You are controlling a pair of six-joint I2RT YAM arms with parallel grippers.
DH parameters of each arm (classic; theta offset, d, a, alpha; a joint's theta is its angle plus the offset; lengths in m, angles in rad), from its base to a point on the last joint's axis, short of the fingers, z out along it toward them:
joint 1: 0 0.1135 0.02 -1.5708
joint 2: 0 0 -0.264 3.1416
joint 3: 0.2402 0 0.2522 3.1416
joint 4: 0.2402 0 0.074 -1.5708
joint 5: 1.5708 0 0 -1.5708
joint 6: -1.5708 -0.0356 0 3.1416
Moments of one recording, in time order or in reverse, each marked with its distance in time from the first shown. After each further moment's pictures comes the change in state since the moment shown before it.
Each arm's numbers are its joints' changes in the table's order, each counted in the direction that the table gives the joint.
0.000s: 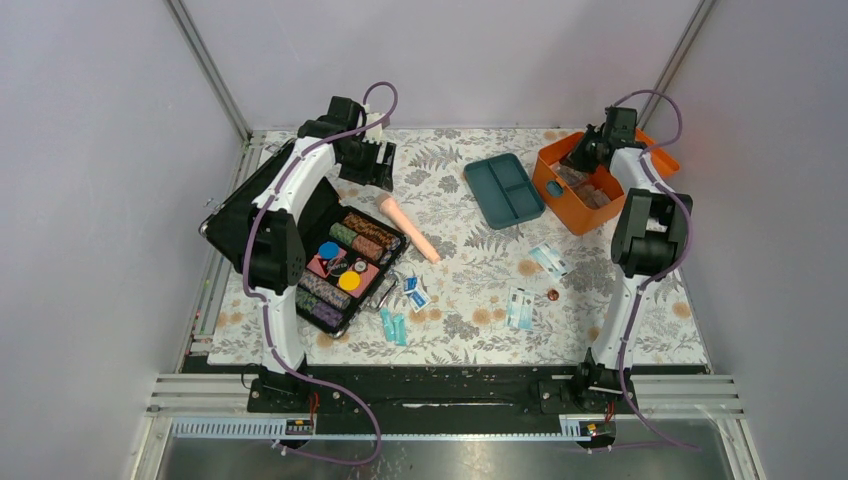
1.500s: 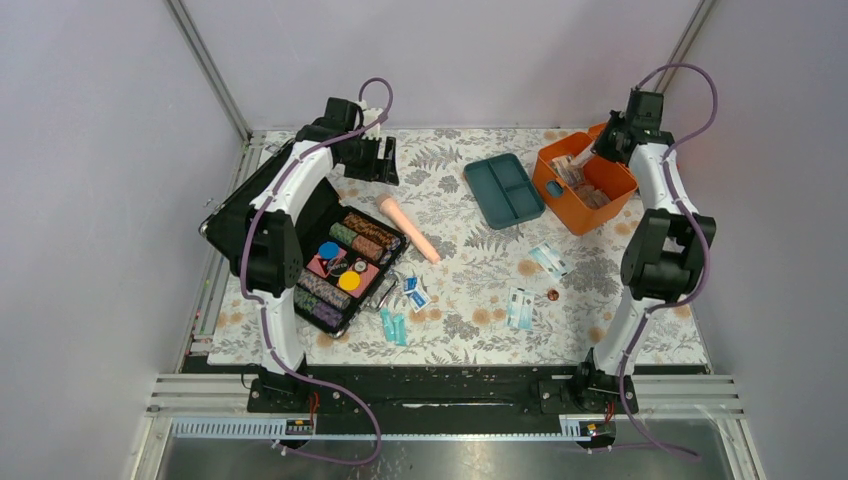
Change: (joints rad) left arm 0.007 -0.029 -0.076 -0.158 0.089 0.093; right arm -0.019 -0.254 -0.058 0.130 0.238 0.200
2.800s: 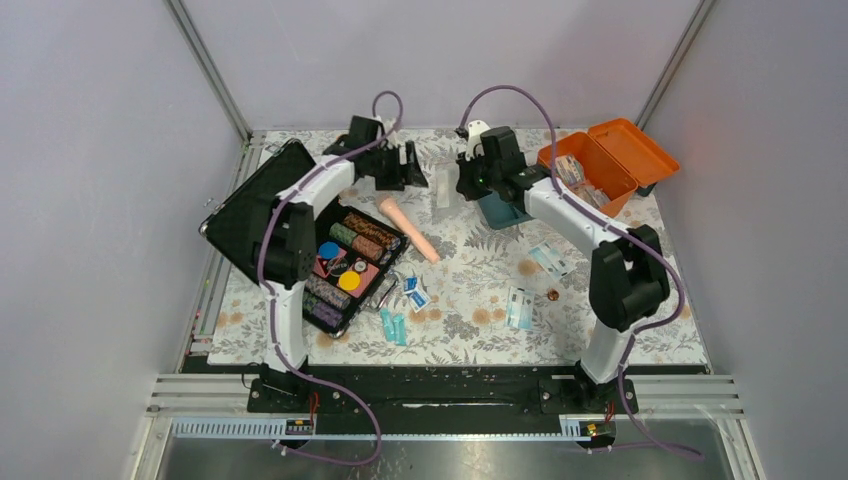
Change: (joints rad) left arm -0.082 0.138 -0.101 -0.308 0.101 0.317; right arm 0.653 -0.097 -0.264 -0.196 -0.070 0.202
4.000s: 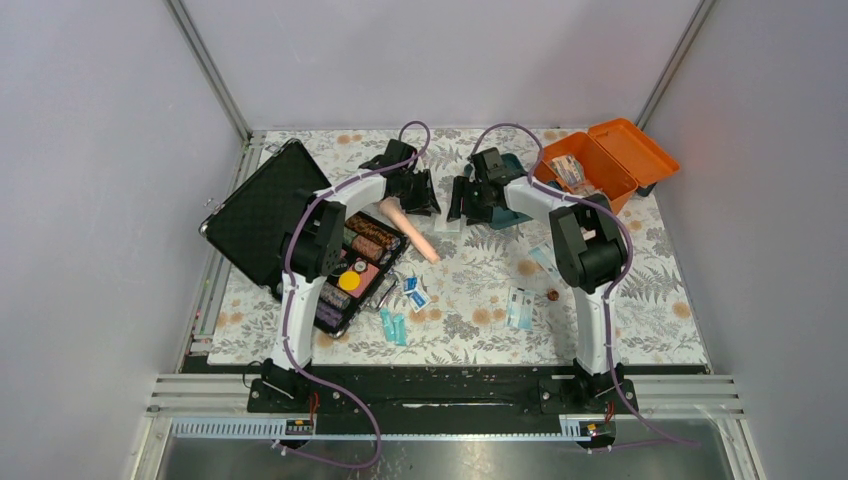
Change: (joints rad) left arm -0.105 0.143 0.029 -0.013 -0.101 0.143; right arm -0.055 0.319 0.077 0.085 -0.063 -0.376
